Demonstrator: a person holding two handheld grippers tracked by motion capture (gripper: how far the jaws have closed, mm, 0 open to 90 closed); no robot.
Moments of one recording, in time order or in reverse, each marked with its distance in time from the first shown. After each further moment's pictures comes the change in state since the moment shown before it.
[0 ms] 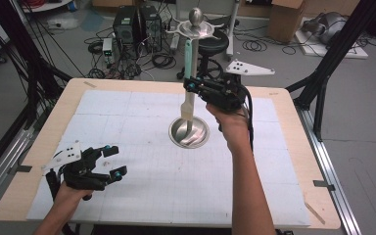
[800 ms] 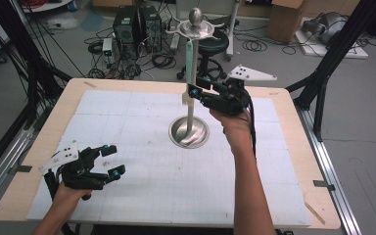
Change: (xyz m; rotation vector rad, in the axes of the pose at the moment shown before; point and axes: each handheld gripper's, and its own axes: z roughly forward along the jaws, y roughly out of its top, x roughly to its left) left arm 0.002 -0.001 -0.003 -0.024 0.020 -0.004; right arm -0.007 -0.015 -0.009 0.019 -0.111 -0.007
